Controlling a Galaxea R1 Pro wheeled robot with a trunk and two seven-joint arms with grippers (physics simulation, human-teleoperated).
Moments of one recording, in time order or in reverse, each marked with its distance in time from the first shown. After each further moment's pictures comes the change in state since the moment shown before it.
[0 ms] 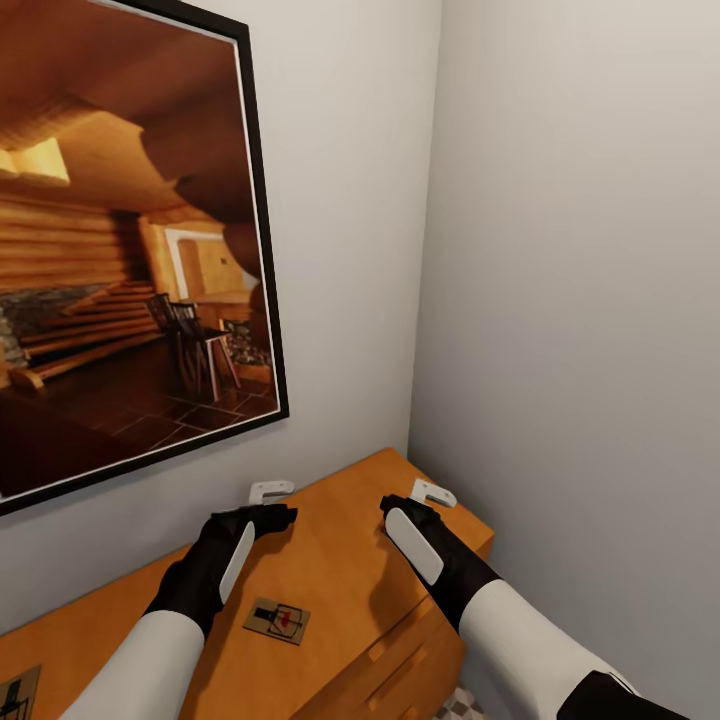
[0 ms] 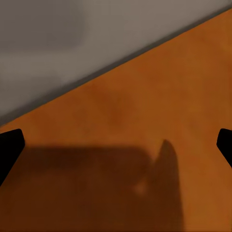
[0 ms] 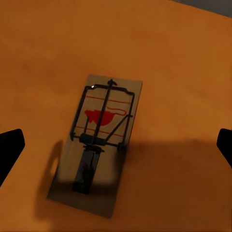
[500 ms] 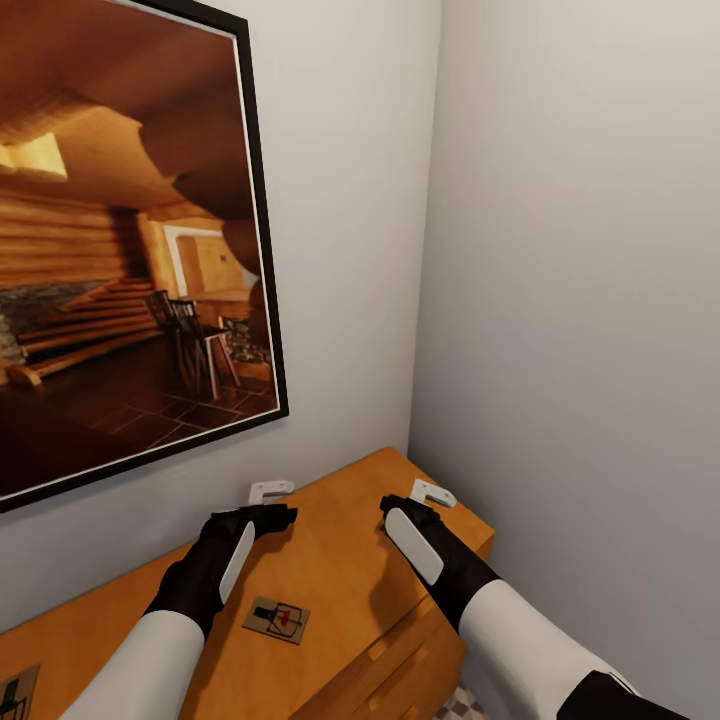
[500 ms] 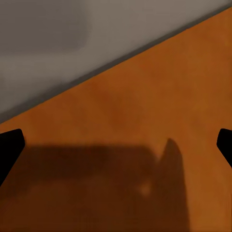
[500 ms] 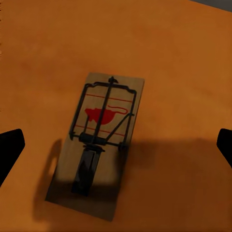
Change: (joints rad) left arm 0.000 0.000 0.000 0.000 0.000 0.000 0.000; right arm 0.000 0.000 0.001 0.000 -0.001 0.001 0.003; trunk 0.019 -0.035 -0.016
